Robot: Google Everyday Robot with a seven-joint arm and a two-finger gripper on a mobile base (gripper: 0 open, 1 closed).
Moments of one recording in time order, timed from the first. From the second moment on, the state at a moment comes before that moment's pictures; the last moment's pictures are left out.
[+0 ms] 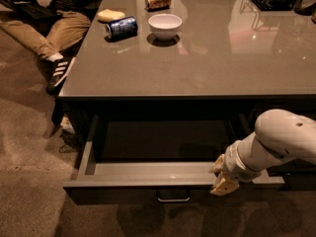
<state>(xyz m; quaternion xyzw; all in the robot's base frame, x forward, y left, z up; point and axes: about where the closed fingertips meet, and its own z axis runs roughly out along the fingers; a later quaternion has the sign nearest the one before) 0.427 -0.184 0.647 -0.60 0.77 0.12 0.16</state>
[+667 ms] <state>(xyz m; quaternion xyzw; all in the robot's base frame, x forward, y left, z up) 0.427 -0.183 0.647 -0.60 0.77 0.12 0.16</state>
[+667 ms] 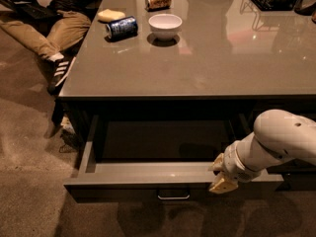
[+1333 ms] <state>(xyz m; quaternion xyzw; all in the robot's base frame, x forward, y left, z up) 0.426 -0.182 0.647 -0.60 0.77 0.12 0.16</state>
